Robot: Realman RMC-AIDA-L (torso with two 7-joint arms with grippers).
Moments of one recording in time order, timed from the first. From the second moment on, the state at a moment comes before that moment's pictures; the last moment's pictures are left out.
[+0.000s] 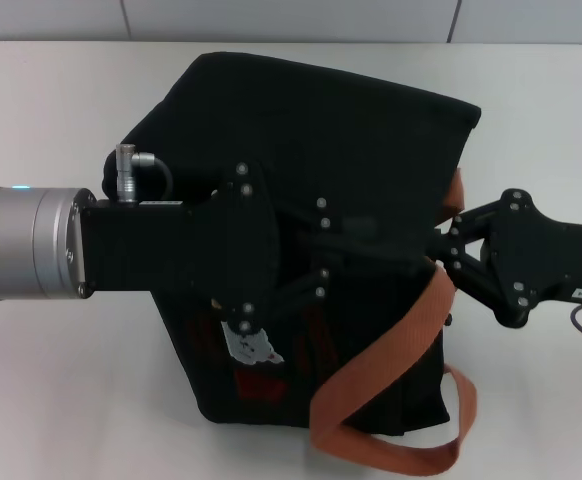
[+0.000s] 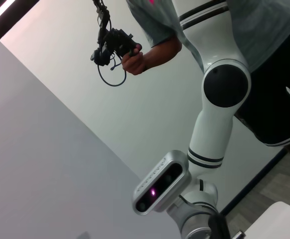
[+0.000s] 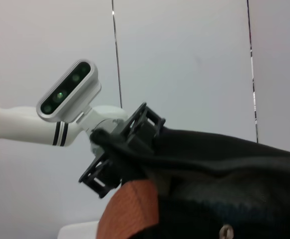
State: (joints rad) left arm -0.32 -2.08 1.31 1.03 1.37 1.74 -0.54; right arm 0.45 2.08 -0.83 -0.60 -1.75 -1.81 1.05
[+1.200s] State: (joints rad) left arm -0.33 -2.08 1.32 1.02 1.36 1.74 -0.54; right arm 0.45 2.08 -0.83 -0.61 -1.74 -1.81 1.10
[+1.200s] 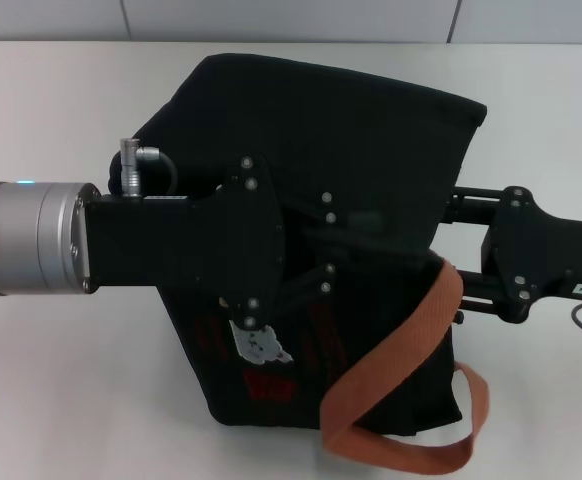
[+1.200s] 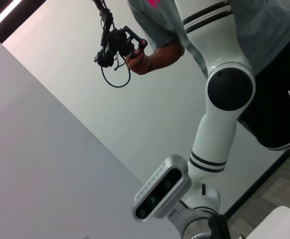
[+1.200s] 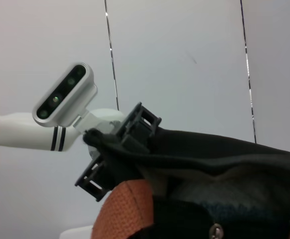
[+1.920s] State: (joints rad) left arm -0.33 -2.08 1.32 1.01 1.36 1.74 -0.54; right arm 0.46 2.09 -0.84 -0.57 -1.66 -1.75 1.04
